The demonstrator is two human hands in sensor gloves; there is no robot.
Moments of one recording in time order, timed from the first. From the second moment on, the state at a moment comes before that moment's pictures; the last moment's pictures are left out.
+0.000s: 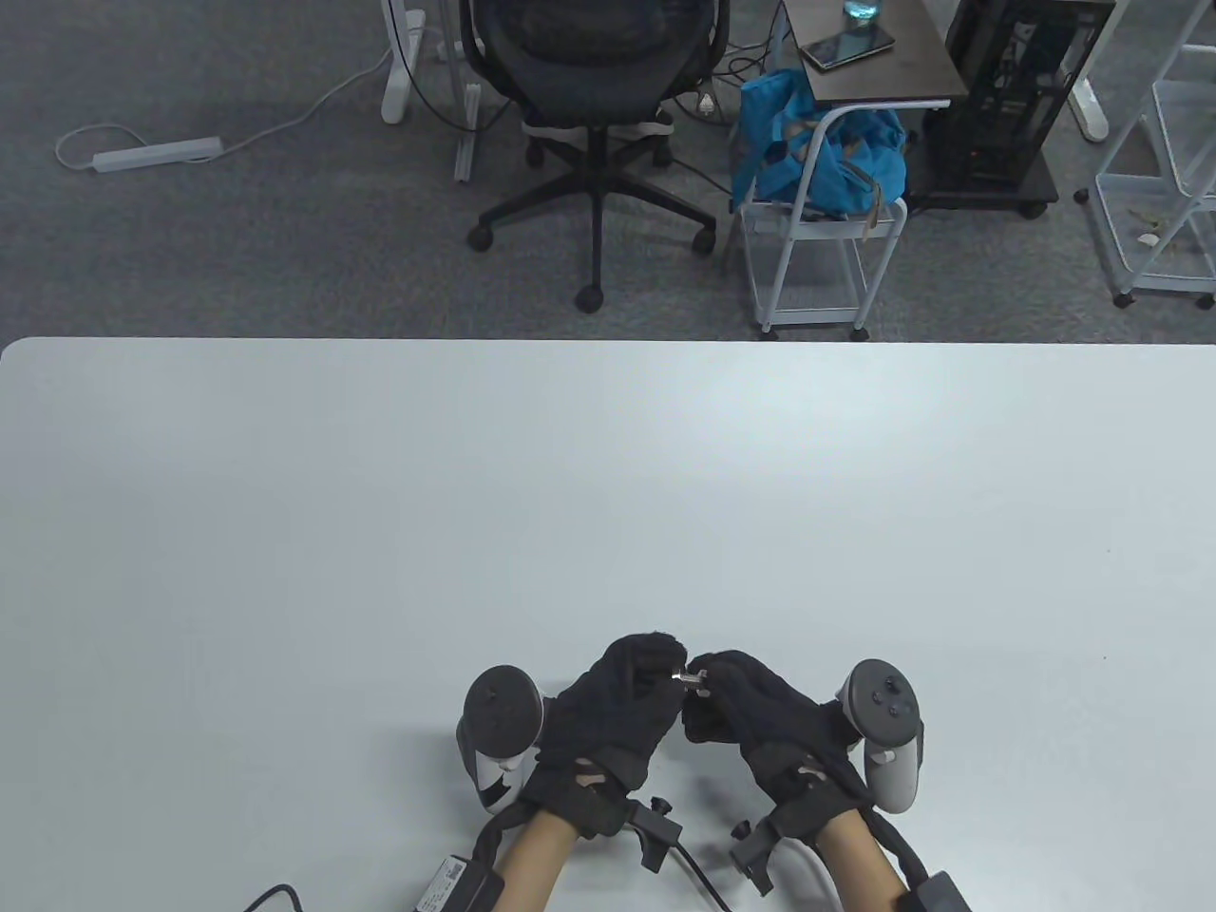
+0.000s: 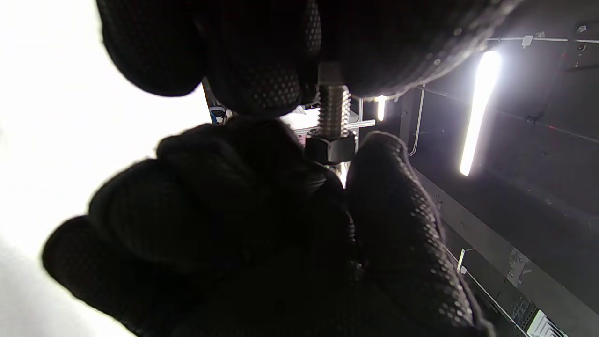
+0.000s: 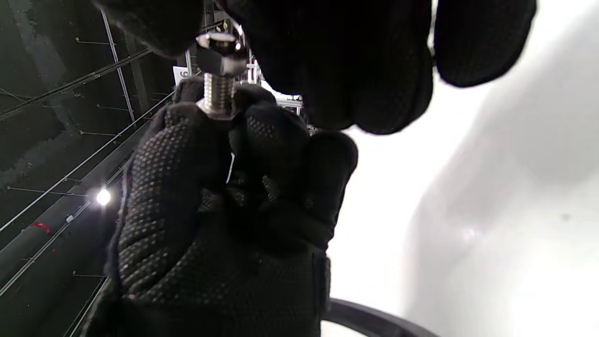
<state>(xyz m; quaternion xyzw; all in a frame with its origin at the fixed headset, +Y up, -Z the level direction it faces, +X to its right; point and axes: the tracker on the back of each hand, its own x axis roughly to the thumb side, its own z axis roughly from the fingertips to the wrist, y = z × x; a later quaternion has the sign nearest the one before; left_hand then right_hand) -0.080 -0.747 -0.199 -0.03 -0.11 0.66 0.74 0.151 -0.757 -0.195 0.08 0.13 0.72 0.68</state>
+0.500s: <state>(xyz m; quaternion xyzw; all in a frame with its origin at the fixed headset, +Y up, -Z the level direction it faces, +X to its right) -0.081 -0.748 -0.199 -0.03 -0.10 0.68 0.73 0.153 -0.742 -0.196 0.12 0.08 0.71 0.68</state>
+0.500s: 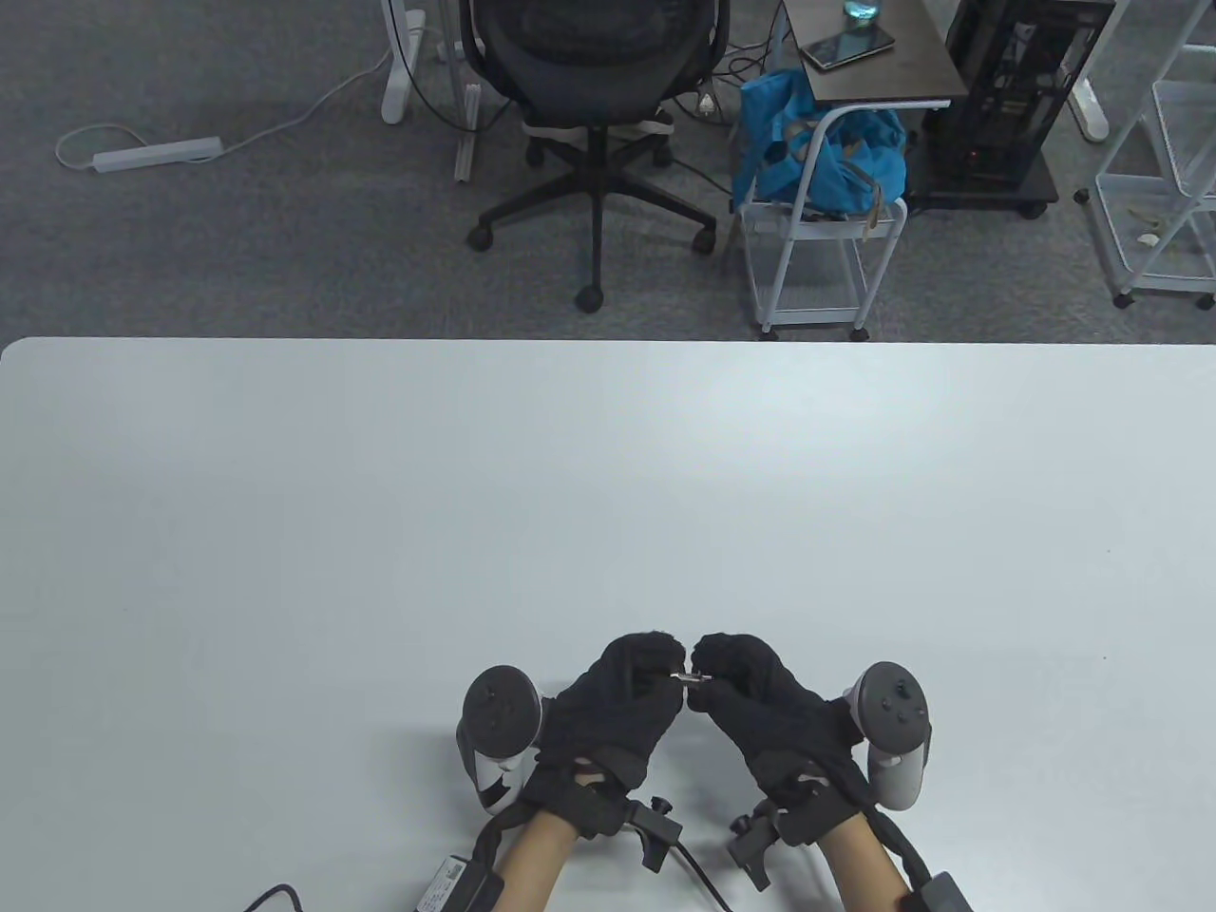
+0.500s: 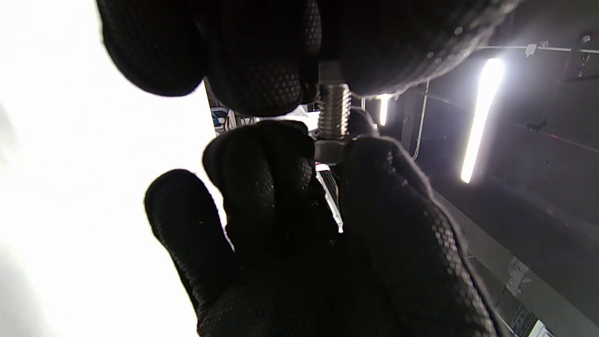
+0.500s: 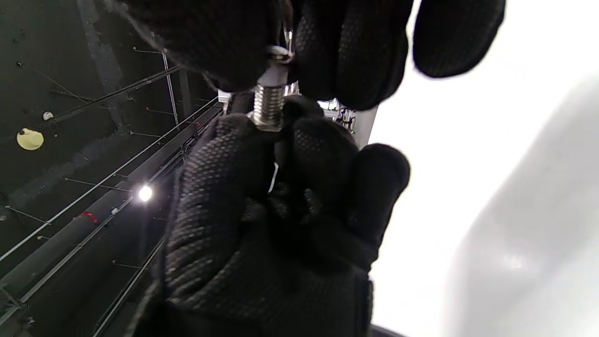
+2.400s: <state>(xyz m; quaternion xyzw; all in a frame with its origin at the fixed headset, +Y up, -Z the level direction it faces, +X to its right) -0.078 -0.745 -0.198 -0.03 -0.12 0.66 0.74 0.156 -0.741 -0.194 0.10 0.05 0.73 0.67</state>
